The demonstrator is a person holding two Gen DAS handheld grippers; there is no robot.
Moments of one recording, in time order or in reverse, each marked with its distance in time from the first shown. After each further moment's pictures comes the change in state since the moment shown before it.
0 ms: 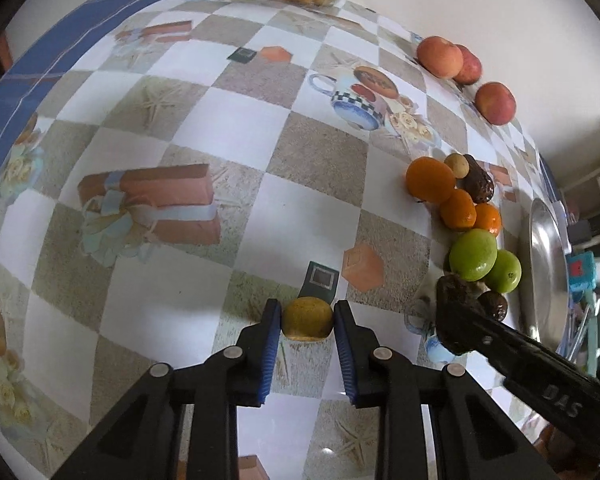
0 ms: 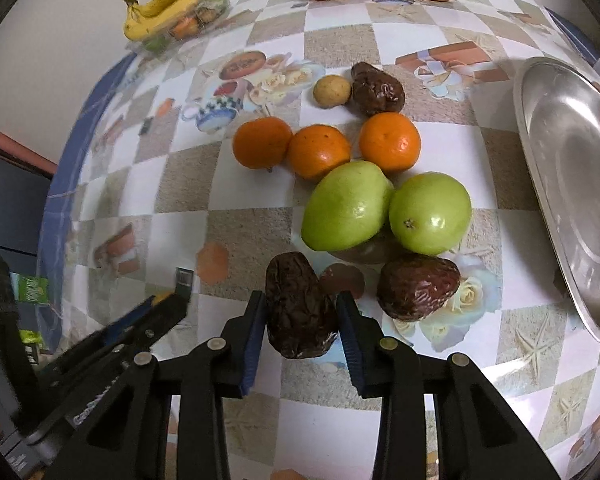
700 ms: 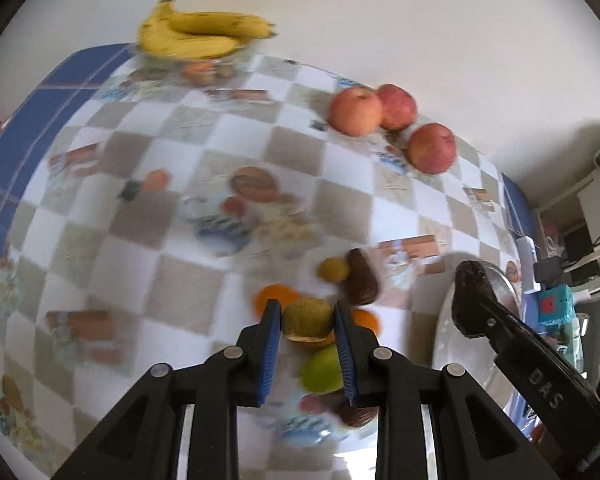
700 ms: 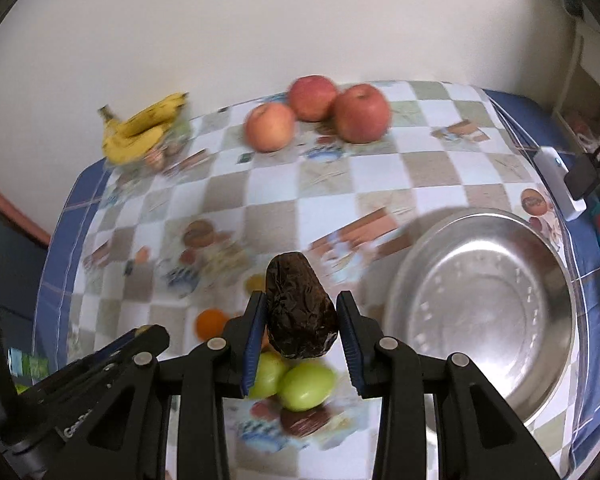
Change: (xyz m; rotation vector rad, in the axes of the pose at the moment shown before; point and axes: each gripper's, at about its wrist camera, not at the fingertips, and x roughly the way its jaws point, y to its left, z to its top) left arm -0.024 -0.133 0.083 0.094 -0.083 -0.007; right arm -0.092 -0.053 0.093 0.052 -0.264 -0.117
